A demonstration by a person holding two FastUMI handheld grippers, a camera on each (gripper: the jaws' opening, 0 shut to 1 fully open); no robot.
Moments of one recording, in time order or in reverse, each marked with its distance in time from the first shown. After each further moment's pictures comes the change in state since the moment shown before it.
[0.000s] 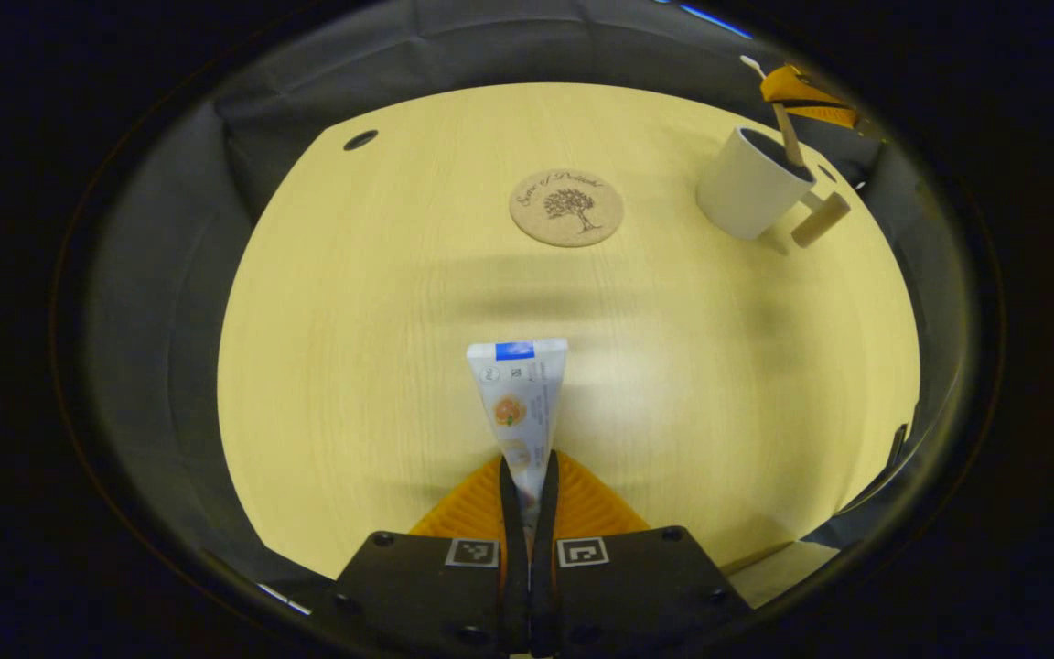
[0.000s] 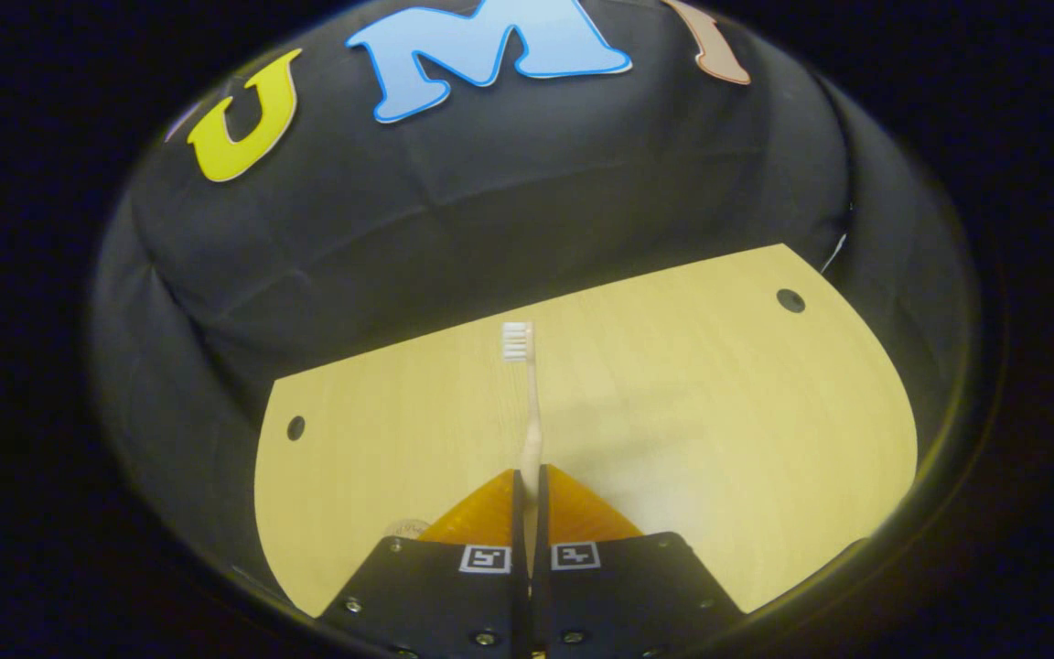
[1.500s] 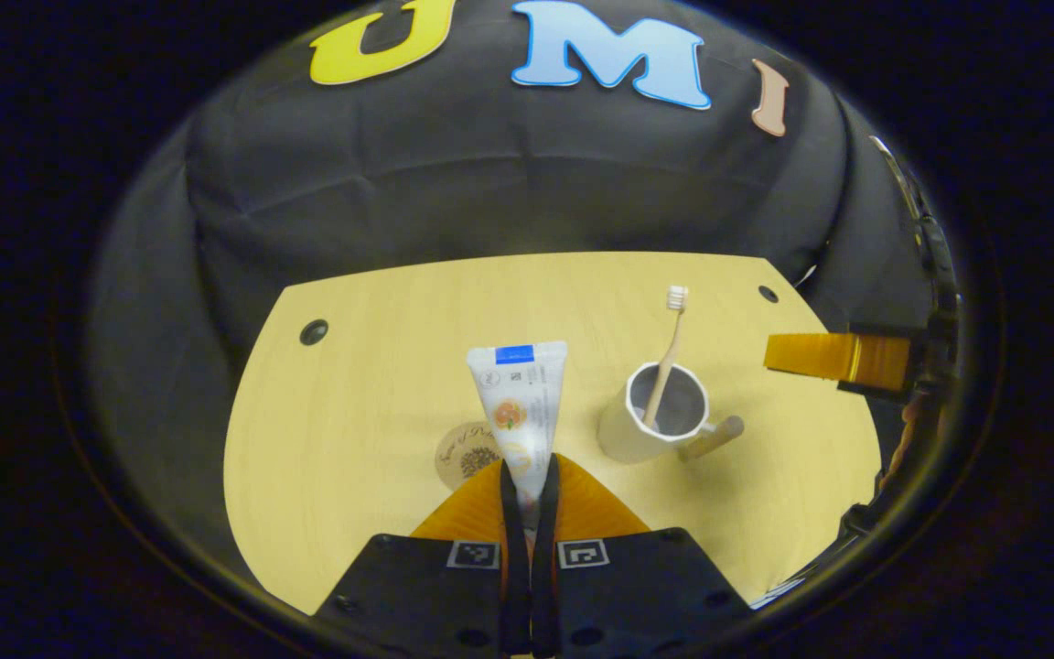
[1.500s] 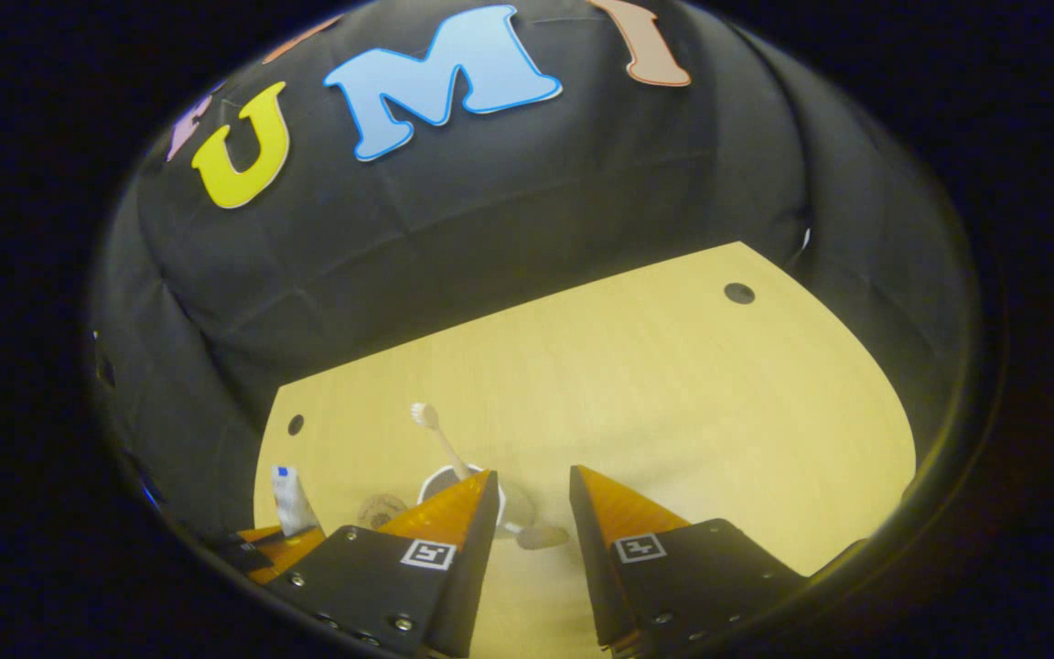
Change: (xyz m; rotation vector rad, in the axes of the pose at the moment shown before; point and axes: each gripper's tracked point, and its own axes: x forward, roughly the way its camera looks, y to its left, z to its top) left arm -0.078 -0.100 0.212 0.085 -0.456 -0.133; right arm -0.067 -0.082 -0.026 0.080 -0.062 0.002
